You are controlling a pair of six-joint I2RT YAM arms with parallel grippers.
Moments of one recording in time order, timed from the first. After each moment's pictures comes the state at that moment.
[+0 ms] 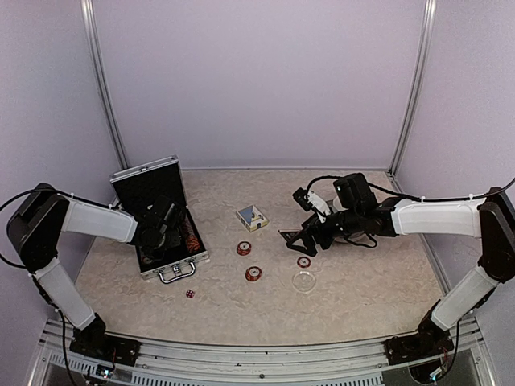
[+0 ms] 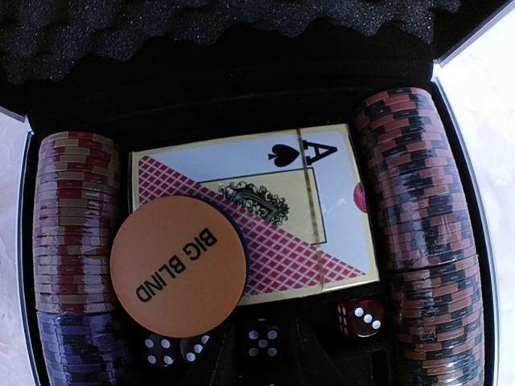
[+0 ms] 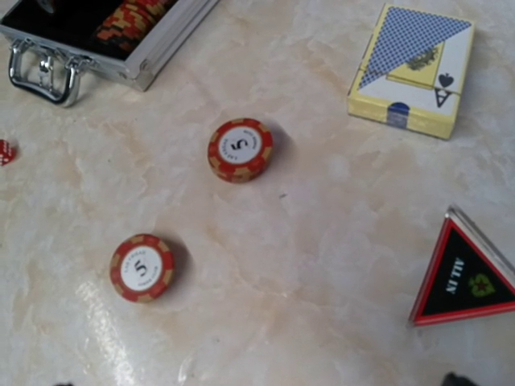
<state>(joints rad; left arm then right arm) -0.52 1.66 0.79 -0.14 -0.50 -0.71 0.65 1.54 0.92 -0.08 -0.42 -0.09</state>
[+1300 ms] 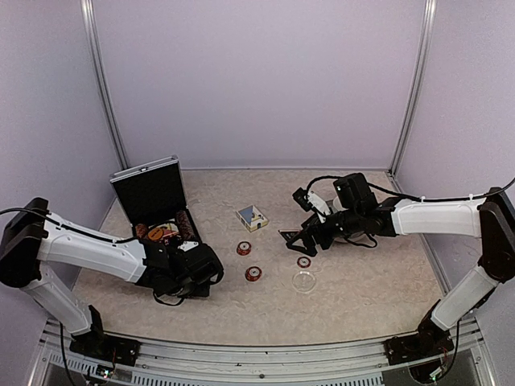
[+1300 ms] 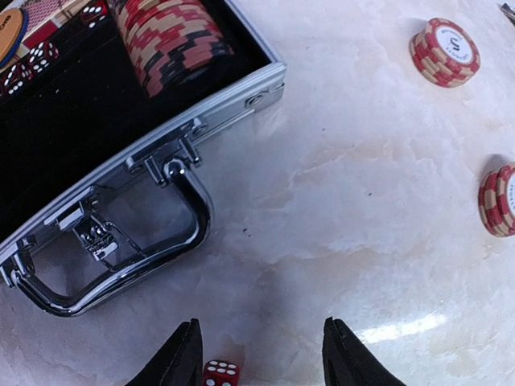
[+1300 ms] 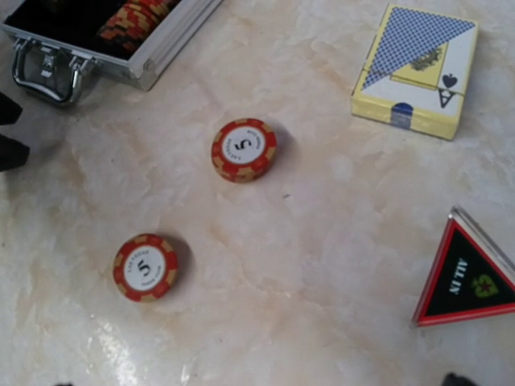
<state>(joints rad) -1.10 1.54 0.78 -0.46 -0.49 -0.97 0.65 1.54 0.92 -0.08 -0.43 -0.09</state>
